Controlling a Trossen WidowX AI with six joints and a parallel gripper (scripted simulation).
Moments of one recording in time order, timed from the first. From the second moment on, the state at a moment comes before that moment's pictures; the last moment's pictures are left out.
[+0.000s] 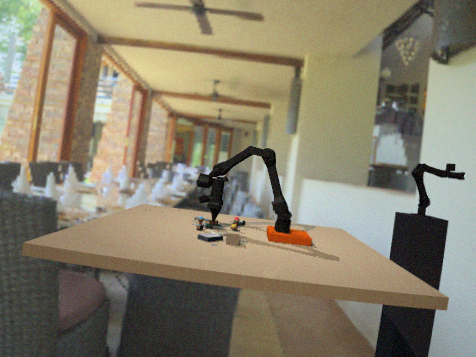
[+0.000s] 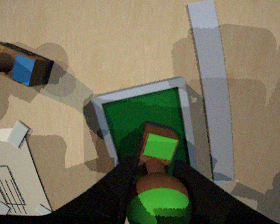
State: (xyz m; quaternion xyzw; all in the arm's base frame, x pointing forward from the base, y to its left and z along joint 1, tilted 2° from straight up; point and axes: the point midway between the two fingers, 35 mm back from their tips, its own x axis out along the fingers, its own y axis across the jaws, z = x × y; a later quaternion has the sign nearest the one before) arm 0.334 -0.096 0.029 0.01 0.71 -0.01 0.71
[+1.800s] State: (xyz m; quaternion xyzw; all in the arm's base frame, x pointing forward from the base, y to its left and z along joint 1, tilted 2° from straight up) arm 0.335 -0.096 0.053 0.01 0.71 -0.01 0.71
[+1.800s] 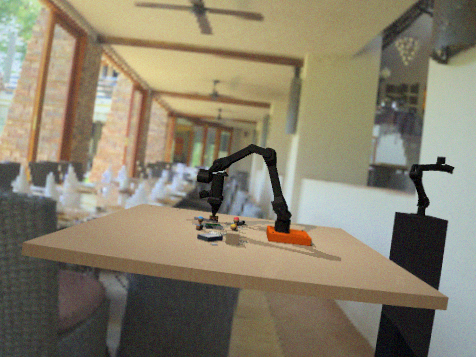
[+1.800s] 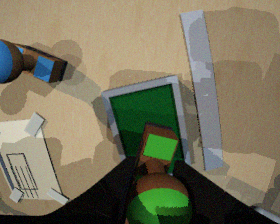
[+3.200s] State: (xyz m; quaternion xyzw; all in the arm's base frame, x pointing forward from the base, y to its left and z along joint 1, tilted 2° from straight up) arm 0.289 0.019 0.088 -0.10 0.70 0.10 0.70
